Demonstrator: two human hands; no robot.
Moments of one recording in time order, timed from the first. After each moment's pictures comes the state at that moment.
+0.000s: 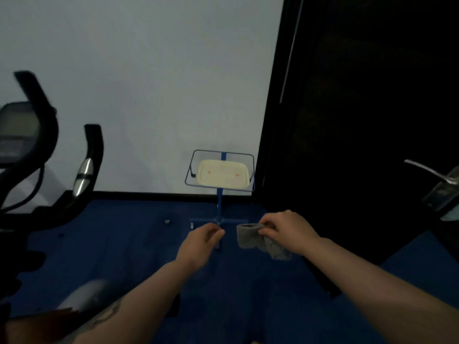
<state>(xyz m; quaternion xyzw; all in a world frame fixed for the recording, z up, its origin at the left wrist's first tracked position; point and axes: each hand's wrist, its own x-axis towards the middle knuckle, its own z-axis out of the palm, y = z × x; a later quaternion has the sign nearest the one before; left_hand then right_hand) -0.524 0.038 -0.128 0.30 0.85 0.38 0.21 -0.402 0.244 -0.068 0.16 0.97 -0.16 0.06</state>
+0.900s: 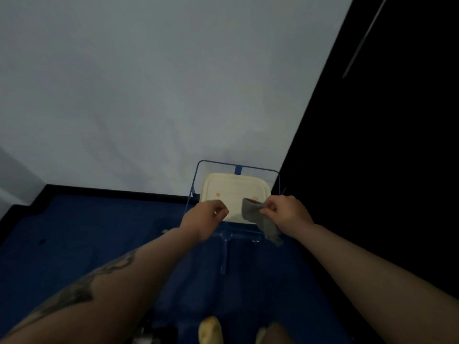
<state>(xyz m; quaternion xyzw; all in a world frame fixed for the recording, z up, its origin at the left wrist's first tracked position) -0.862 0.218 -0.155 0.31 0.88 0.27 0.25 -0.747 0.415 -0.132 0.26 0.93 -0.23 0.08</state>
